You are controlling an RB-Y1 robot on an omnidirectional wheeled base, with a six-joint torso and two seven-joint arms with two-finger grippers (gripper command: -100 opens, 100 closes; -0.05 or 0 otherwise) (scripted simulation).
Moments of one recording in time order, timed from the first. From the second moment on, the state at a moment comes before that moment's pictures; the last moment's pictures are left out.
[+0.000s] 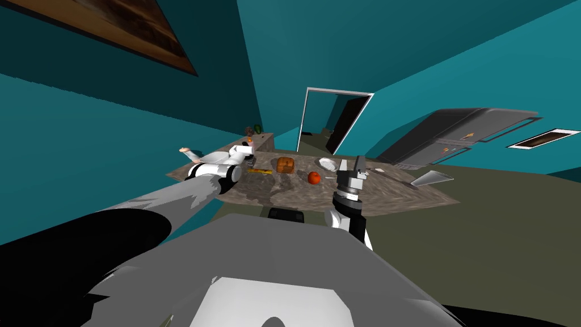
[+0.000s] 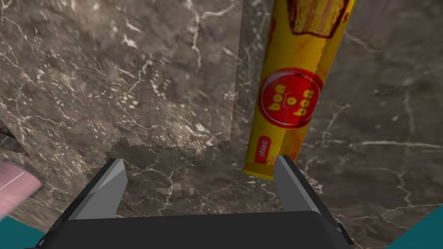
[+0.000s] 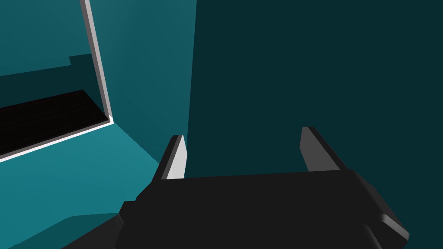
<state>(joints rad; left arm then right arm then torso) -0.95 0.52 0.24 -0.53 0.11 1.18 -0.16 0.52 -0.02 0.07 -2.36 -0.03 -0.49 0.14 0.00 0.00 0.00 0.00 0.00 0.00</state>
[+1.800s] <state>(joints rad) -0.99 0.54 0.19 -0.36 0.20 1.32 -0.17 0.52 -0.02 0.07 -2.36 -0.03 -0.49 0.14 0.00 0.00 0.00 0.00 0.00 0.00</state>
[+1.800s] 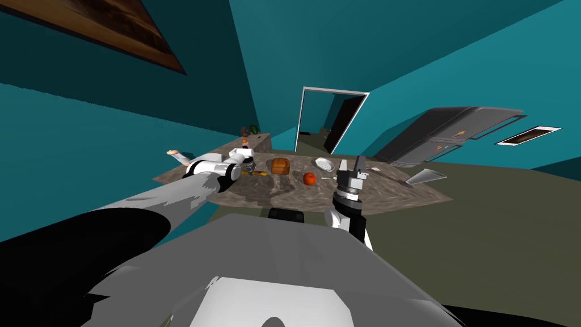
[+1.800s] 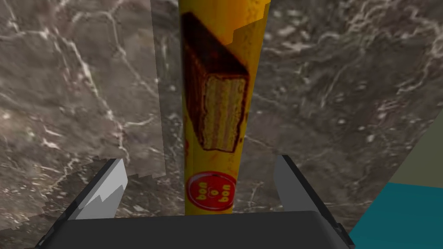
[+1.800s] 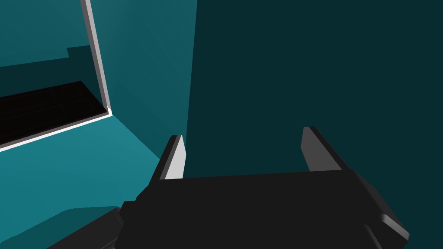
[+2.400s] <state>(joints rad) -0.96 0.55 0.02 -0.38 0.36 1.30 -0.14 0.52 -0.02 0.07 -2.36 -0.03 -0.49 0.14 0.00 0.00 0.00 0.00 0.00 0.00</state>
